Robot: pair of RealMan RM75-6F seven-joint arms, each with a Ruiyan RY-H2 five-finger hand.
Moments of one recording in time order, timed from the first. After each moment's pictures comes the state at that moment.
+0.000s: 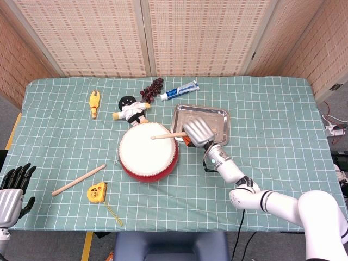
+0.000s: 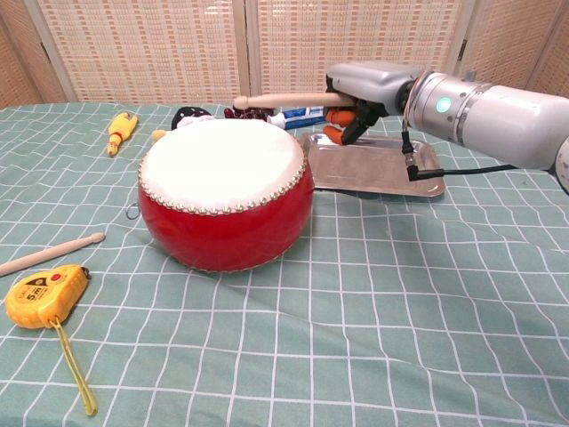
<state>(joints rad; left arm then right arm) -0.08 -1.18 -0.02 -1.46 1.52 1.49 -0.01 1.00 -1.63 0.22 -1.16 -1.12 0.81 -0.25</state>
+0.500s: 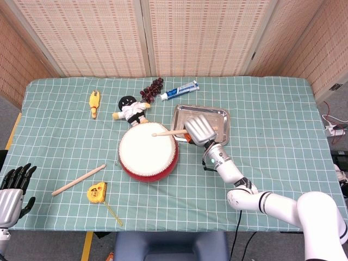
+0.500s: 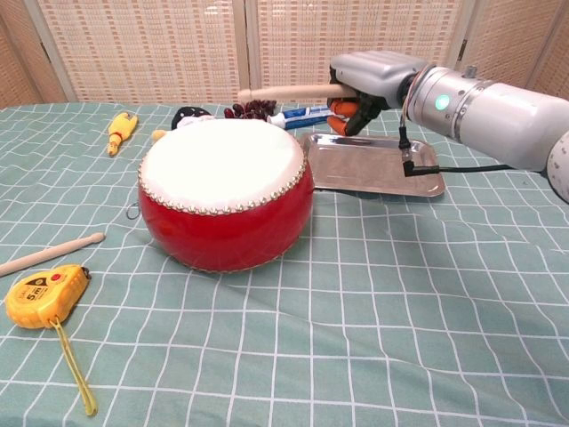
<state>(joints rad) -0.08 -1.18 -0.02 -1.46 1.52 1.49 -0.01 0.98 -1.65 0.27 -1.17 -1.10 0.89 -0.25</state>
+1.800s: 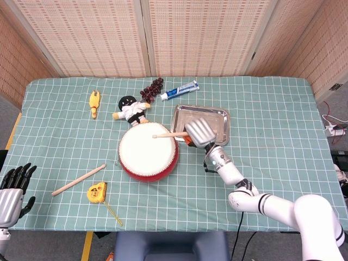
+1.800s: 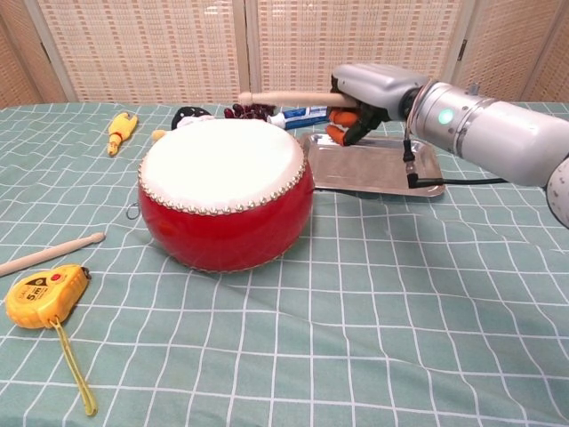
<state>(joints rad) -0.08 -1.18 -0.02 -1.47 1.52 1.49 0.00 0.96 -1.70 0.24 -1.09 -1.19 0.87 -0.20</state>
